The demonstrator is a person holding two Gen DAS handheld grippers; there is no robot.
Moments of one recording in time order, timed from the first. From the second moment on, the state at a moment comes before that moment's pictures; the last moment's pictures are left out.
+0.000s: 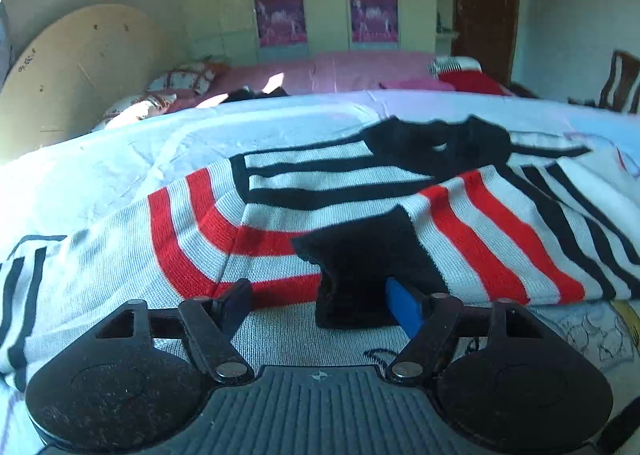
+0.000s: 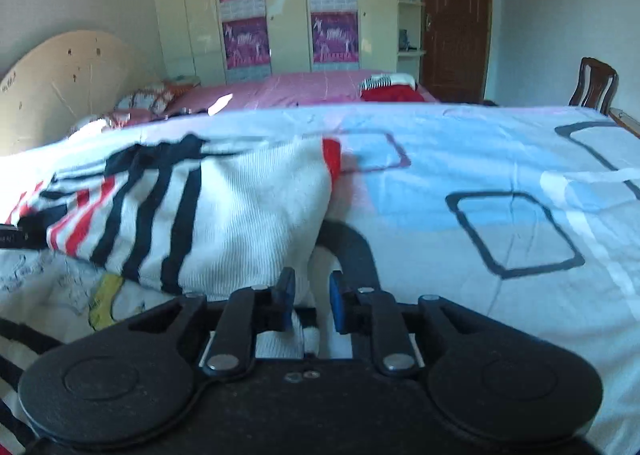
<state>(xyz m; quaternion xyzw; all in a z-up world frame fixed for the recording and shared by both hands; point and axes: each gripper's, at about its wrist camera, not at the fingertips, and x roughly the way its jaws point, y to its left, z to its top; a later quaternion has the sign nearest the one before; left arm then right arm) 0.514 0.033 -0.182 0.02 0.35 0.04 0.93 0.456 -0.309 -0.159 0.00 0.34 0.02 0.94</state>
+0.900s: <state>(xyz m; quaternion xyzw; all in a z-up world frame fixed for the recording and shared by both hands) 0.339 0.408 -0.223 -0.47 0.20 0.26 0.82 0.419 -0.198 -0.103 -0.01 0.31 0.00 0.95</state>
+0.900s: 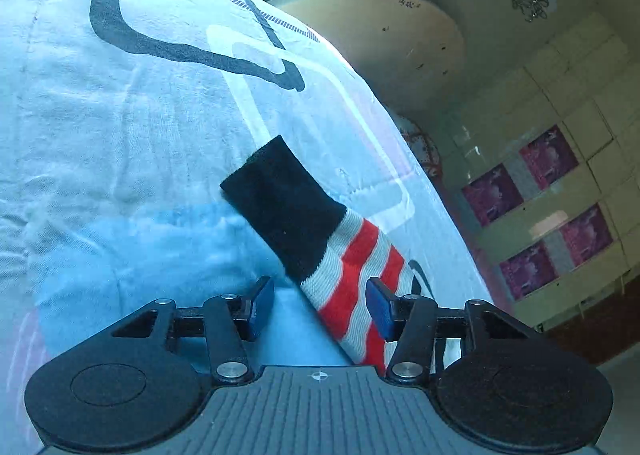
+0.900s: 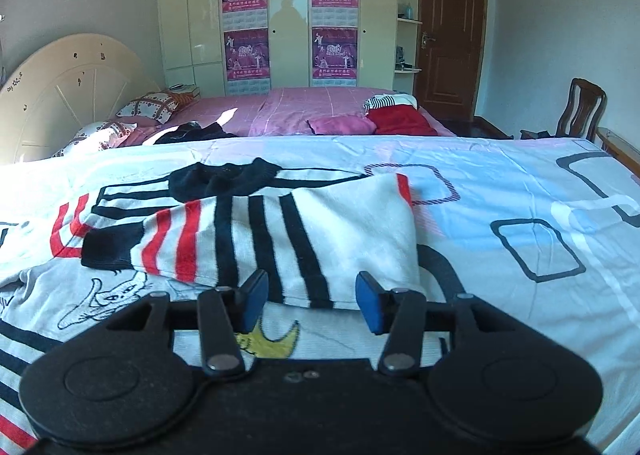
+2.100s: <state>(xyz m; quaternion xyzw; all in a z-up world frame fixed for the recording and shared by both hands) 0.527 0.059 -0.168 -0.13 0.32 -0.04 0.94 0.406 -0.239 -0.091 0.04 0.30 -0.06 0.95</state>
